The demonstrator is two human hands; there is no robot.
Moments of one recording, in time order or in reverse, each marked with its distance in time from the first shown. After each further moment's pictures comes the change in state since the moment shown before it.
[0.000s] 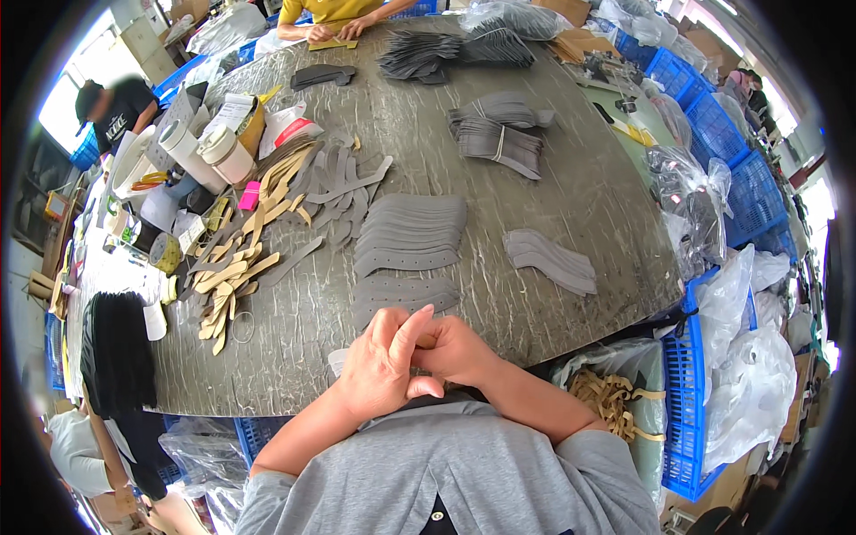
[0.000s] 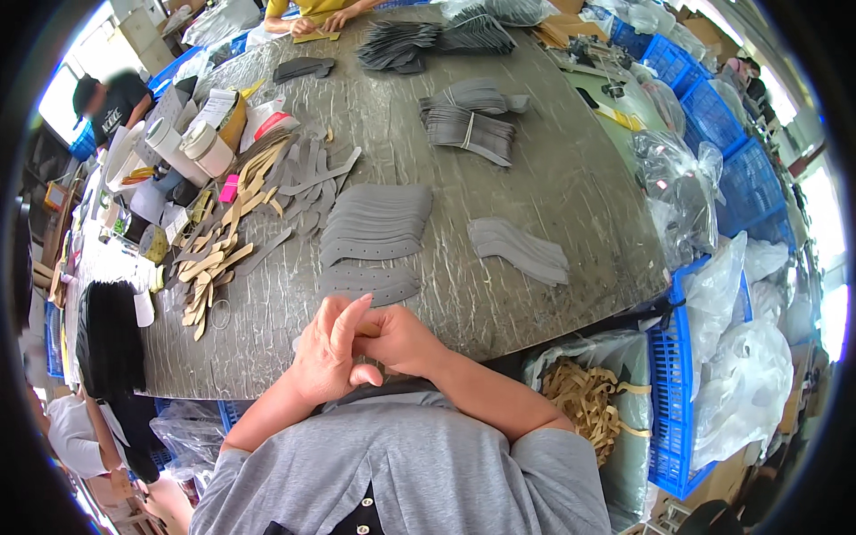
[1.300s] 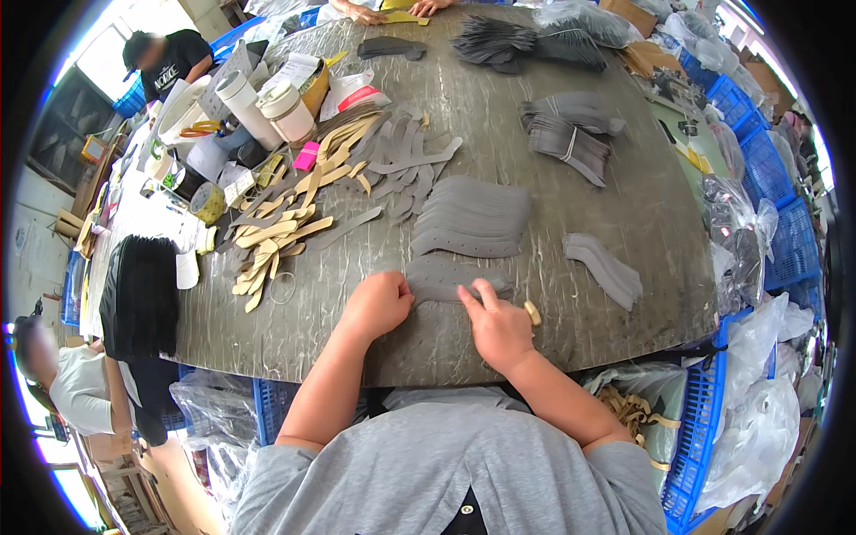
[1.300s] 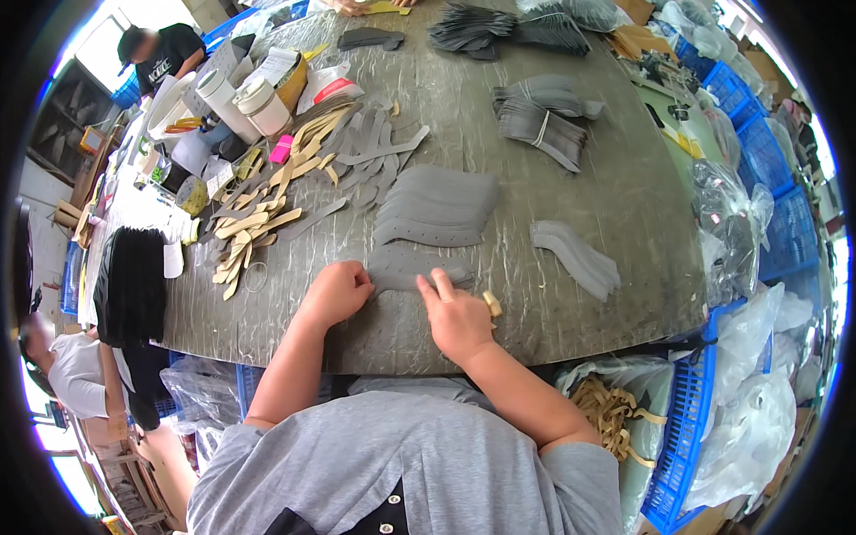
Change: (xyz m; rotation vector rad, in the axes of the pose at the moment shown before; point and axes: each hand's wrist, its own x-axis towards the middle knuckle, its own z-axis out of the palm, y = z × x) left_hand -0.026 -0.089 -0.004 -0.009 -0.244 -0.922; right_hand 0.023 0.067 -0.016 -1.417 0.377 -0.346
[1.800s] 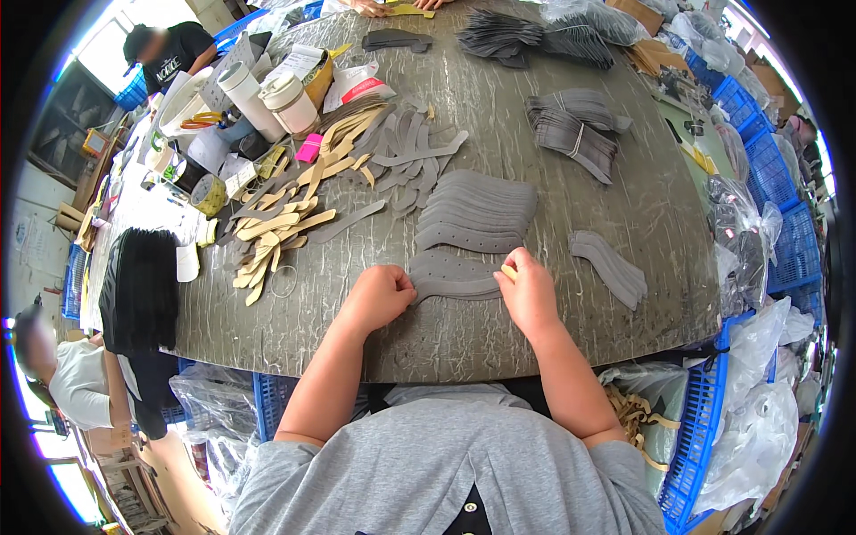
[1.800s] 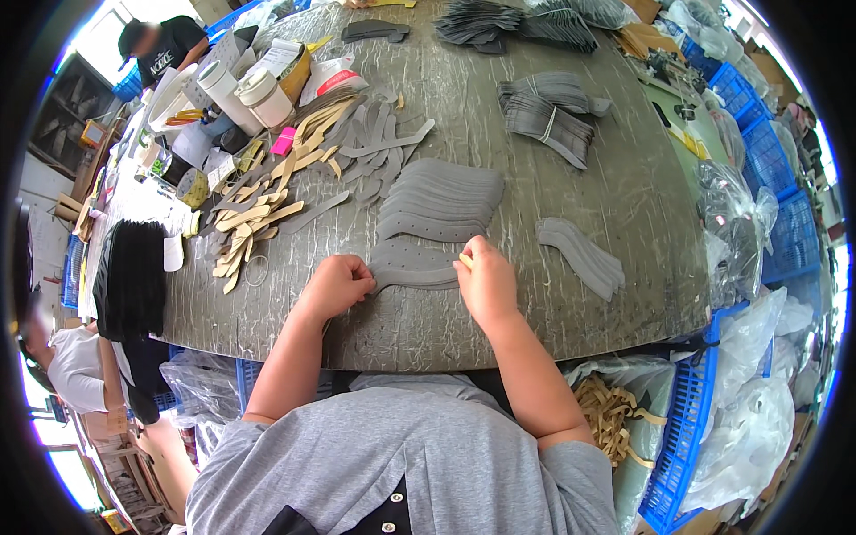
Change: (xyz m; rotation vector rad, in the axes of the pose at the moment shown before) left_hand 0.004 -0.013 0.001 -0.227 -0.028 -0.031; right_hand 0.034 0.039 -0.007 0.302 0.157 0.331
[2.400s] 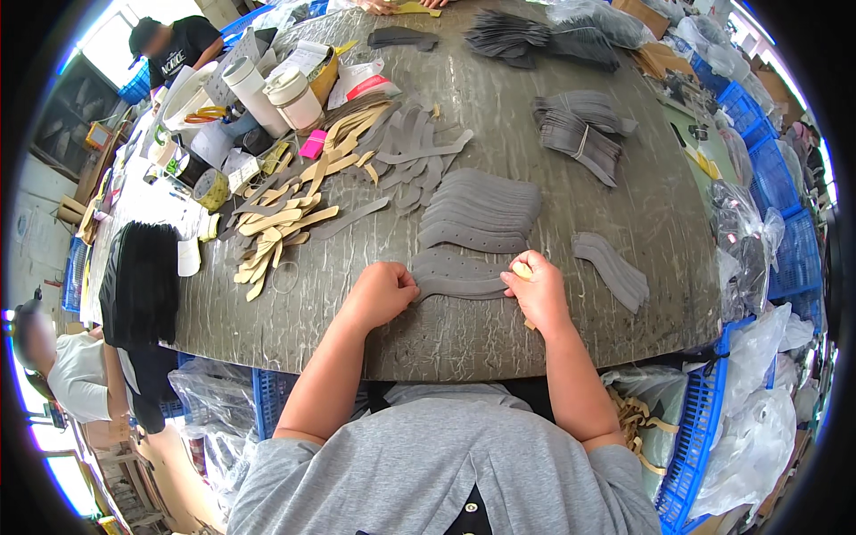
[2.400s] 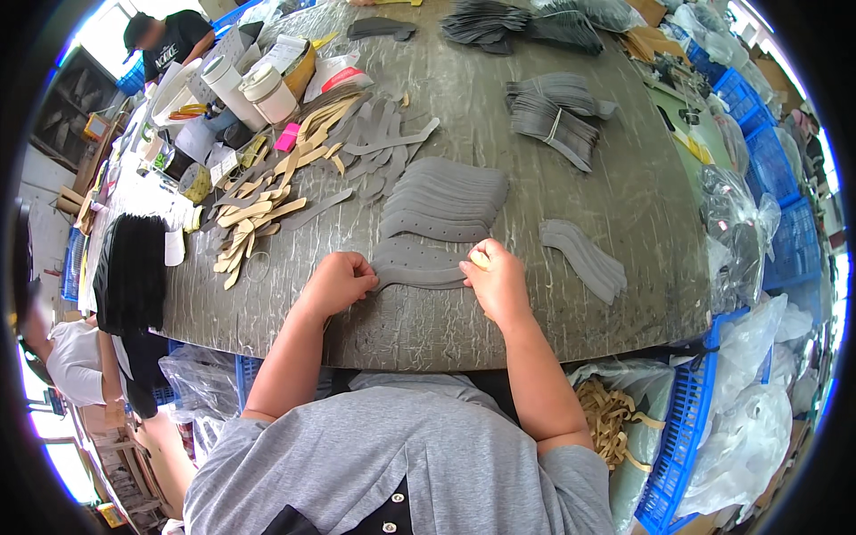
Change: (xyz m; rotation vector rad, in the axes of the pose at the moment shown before) left_hand -0.001 0.007 -0.002 -0.041 -0.027 -0.054; right_hand 0.001 0.008 -0.009 0.579 -0.147 0.389
